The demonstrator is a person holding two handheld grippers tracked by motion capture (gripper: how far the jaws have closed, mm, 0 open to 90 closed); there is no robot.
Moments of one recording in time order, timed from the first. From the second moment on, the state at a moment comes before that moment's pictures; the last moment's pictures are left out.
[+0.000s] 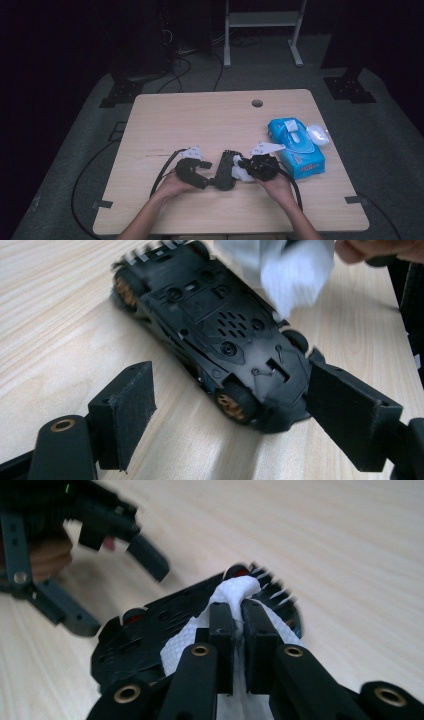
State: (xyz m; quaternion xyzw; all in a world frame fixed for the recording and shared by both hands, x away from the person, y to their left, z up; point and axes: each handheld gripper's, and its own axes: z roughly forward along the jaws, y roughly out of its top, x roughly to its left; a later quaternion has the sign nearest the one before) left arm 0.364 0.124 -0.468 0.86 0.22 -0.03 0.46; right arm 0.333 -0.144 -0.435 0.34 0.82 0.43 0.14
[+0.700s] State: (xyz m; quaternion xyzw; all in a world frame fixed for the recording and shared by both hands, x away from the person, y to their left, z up) left arm 0.365 0.108 -0.469 0.86 0.19 -0.04 0.47; right arm 0.315 -0.129 -0.454 0.32 0.85 0.41 0.08
